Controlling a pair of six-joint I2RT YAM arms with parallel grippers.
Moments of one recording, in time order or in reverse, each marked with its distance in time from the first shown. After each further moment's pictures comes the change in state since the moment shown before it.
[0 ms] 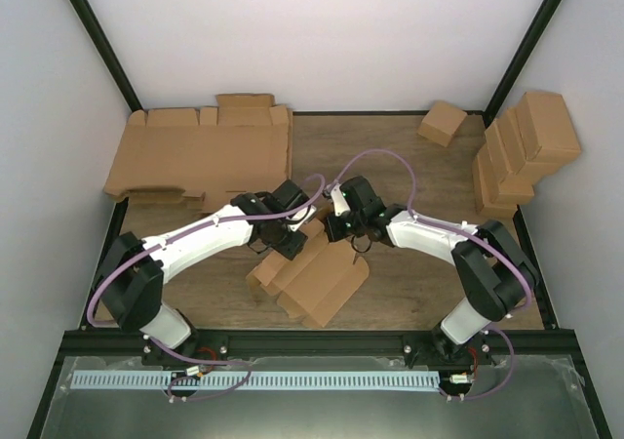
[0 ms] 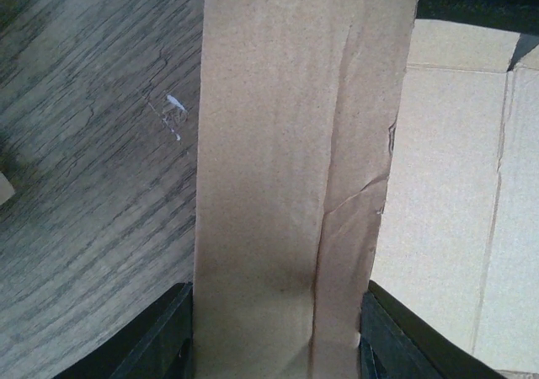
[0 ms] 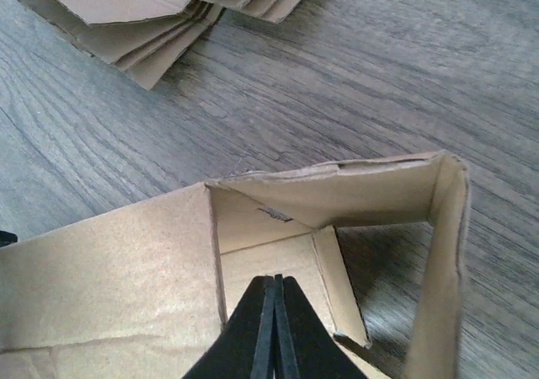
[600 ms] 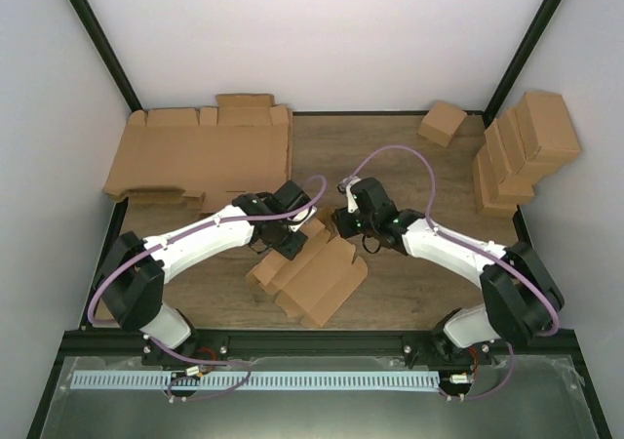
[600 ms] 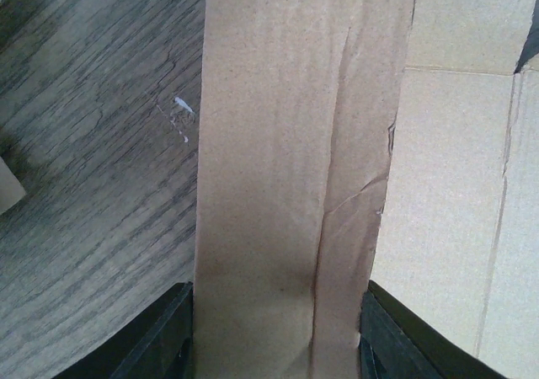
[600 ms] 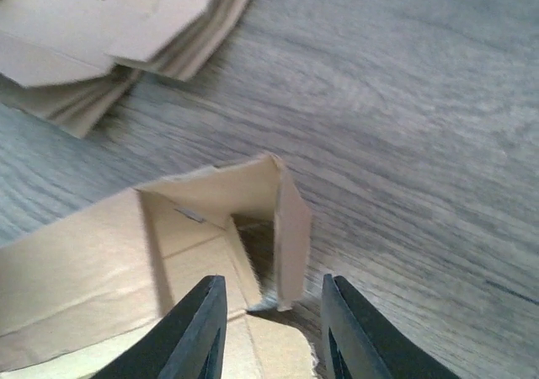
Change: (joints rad) left arm -0.010 0.008 0.005 -0.002 -0.034 0.000; right arm 0.001 -0.188 -0.056 -0.045 0.230 0.018
